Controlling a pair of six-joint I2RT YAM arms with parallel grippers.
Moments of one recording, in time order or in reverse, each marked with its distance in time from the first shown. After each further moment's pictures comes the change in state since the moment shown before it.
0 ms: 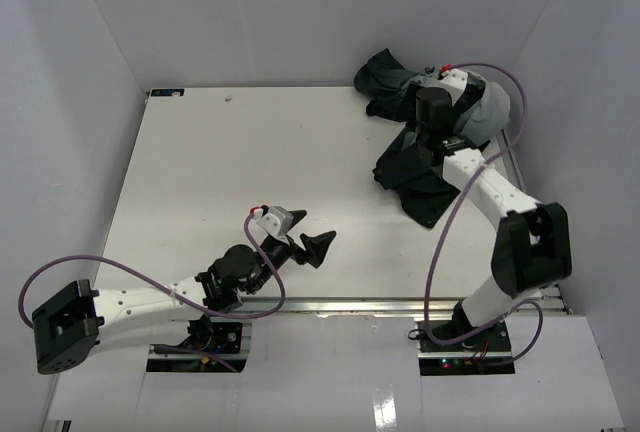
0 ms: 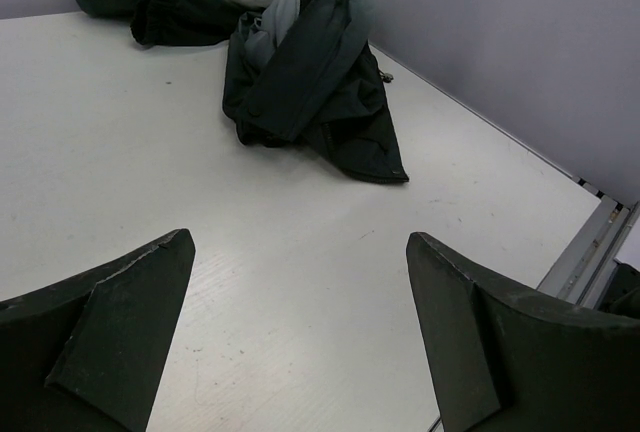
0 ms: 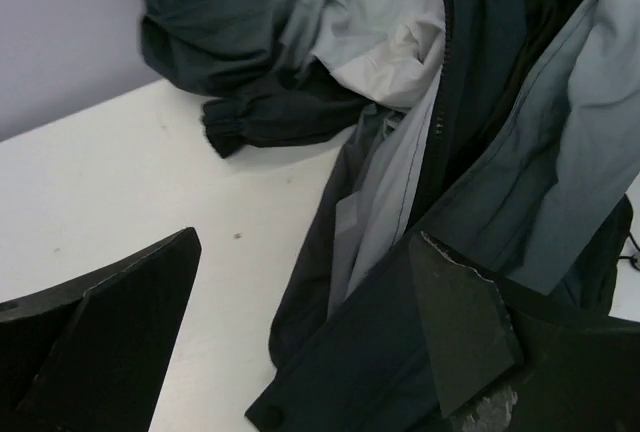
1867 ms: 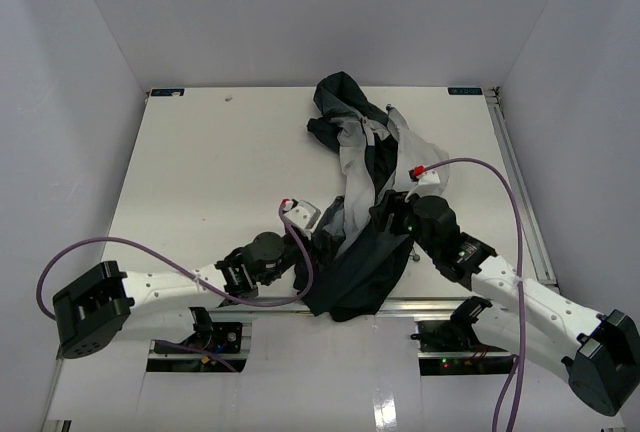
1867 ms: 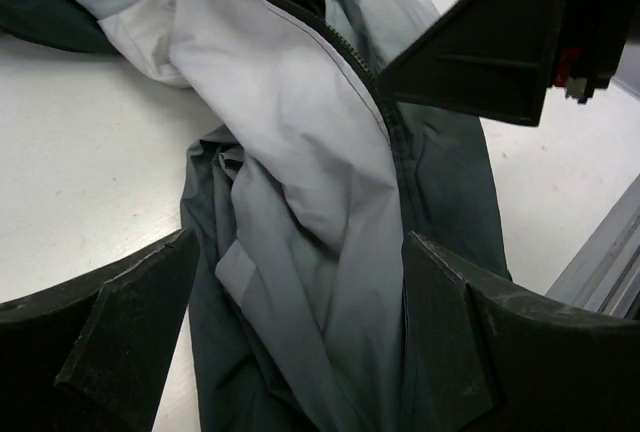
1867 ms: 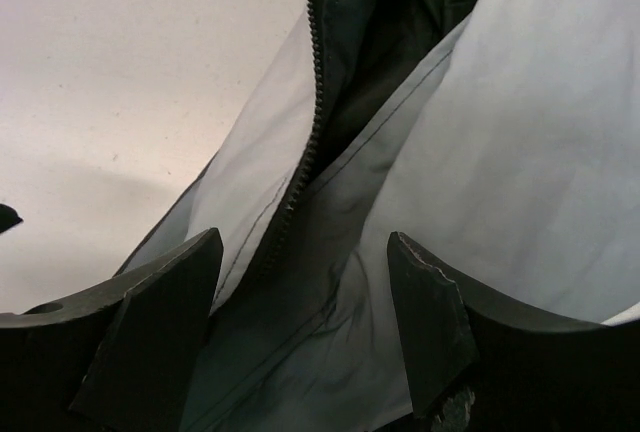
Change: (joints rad) left arm 0.034 0.200 0.103 -0.114 0.065 -0.006; right arm 0.366 -0.647 -0.705 -0.003 -0.234 0.057
